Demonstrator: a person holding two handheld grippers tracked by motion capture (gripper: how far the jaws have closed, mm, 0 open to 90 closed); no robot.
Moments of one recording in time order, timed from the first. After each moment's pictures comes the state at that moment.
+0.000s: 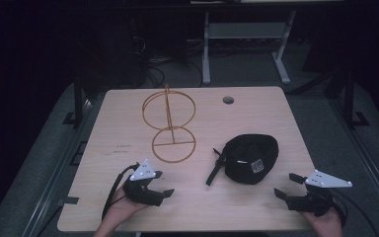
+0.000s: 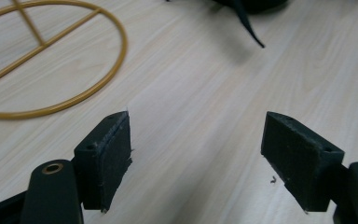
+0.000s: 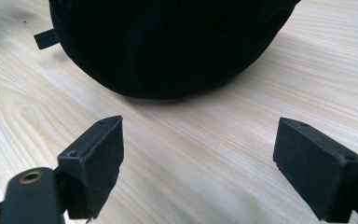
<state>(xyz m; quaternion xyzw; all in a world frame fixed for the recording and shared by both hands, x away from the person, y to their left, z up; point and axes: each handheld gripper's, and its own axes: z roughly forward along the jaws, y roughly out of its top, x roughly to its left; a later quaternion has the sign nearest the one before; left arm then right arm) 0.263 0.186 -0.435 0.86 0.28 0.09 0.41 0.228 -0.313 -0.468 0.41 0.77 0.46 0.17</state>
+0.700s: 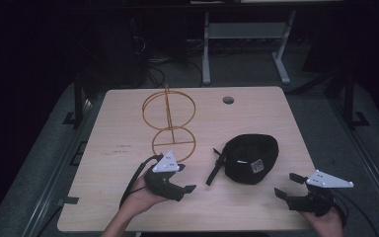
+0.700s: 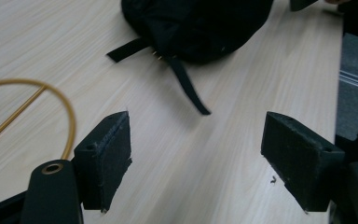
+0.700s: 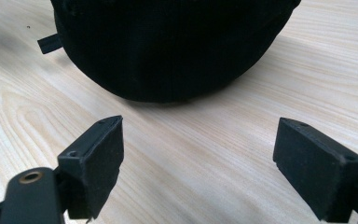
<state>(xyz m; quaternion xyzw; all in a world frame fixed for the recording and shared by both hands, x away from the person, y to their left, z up) 0.273 0.125 -0.399 0.88 0.21 0.07 0.42 0.227 -0.314 -0.467 0.41 0.77 0.46 0.17</state>
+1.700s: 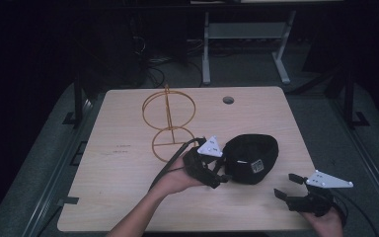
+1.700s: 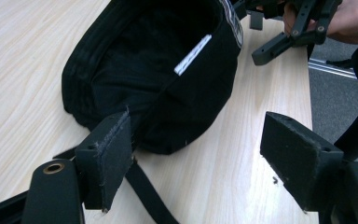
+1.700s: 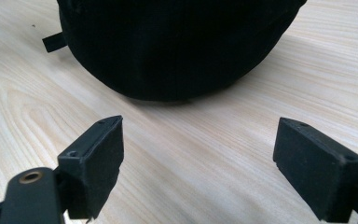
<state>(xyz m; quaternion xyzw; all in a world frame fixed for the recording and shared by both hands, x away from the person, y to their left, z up) 0.304 0.030 -0.370 0.90 0.13 0.04 0.42 0.228 -0.314 -0.468 0.41 0.77 0.46 0.16</state>
